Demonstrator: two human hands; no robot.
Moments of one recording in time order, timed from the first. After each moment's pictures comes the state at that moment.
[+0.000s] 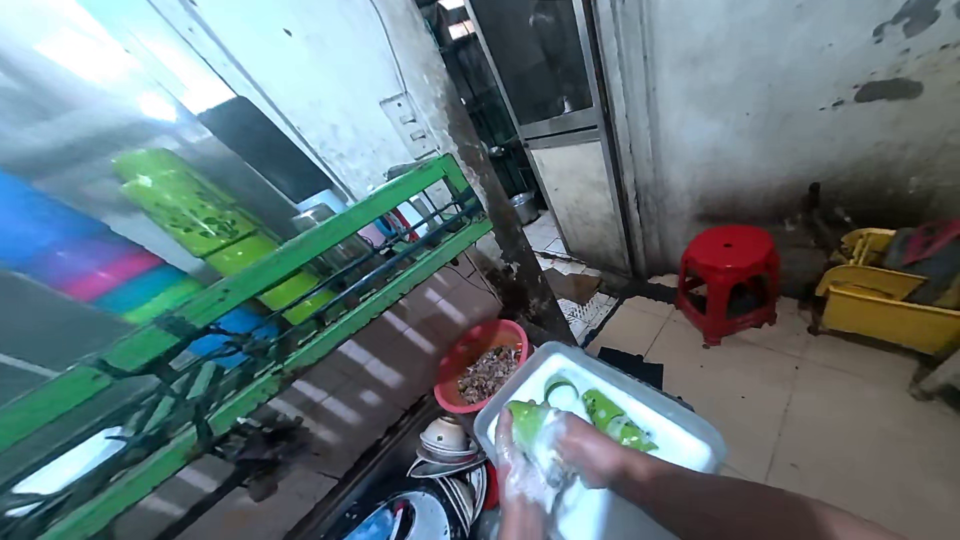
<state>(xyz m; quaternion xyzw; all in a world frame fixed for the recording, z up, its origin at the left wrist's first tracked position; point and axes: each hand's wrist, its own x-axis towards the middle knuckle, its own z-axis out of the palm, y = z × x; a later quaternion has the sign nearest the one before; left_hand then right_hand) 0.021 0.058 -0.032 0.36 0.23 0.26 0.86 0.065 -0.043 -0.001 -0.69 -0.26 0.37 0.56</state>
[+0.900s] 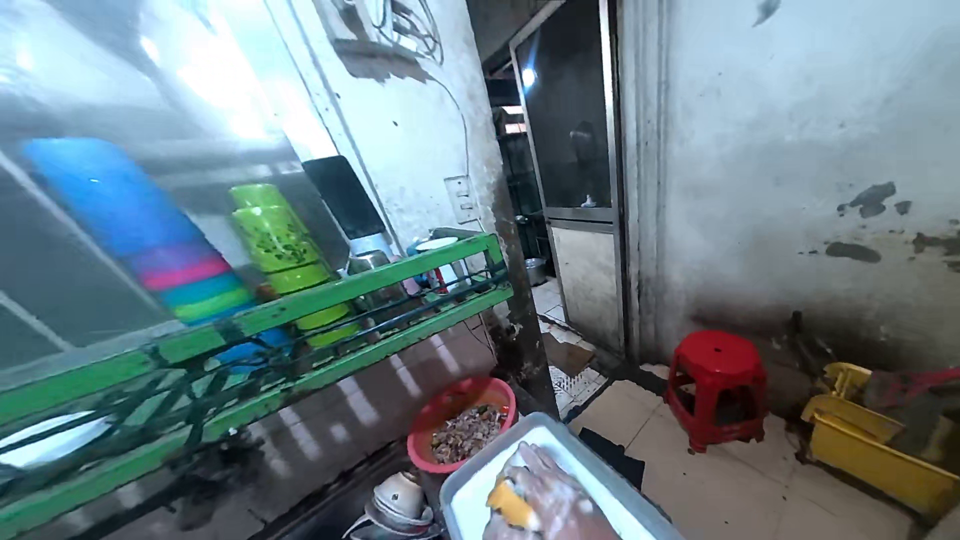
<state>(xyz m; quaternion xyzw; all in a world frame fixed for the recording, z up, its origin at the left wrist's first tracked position) 0.013 0.023 -0.021 0.48 0.23 0.30 0.79 0.075 -0.078 0.021 -0.76 -0.47 0.02 0.44</state>
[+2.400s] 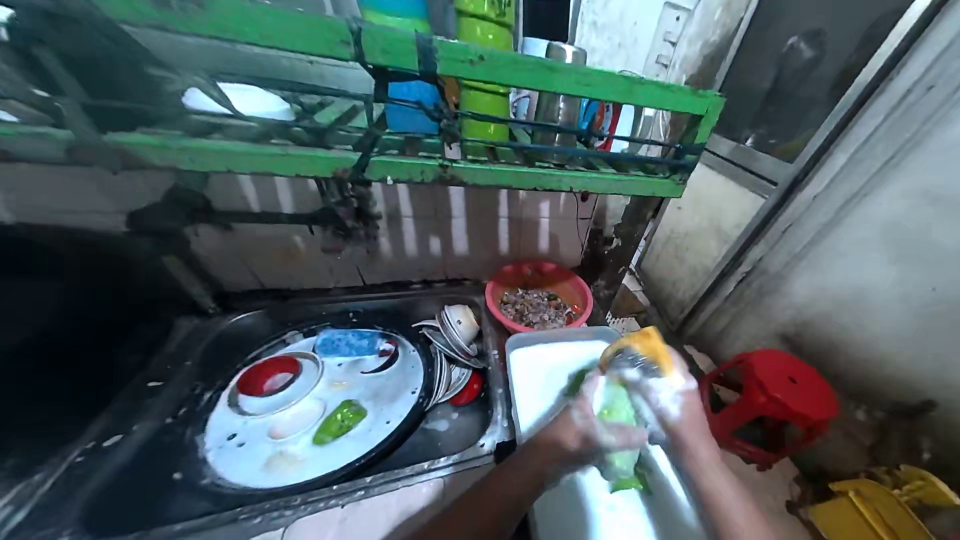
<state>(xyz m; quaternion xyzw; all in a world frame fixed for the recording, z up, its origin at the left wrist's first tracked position) -0.002 0.041 0.012 0.59 0.16 0.04 0.79 0.109 -0.059 0.041 -0.81 -0.29 0.11 0.50</state>
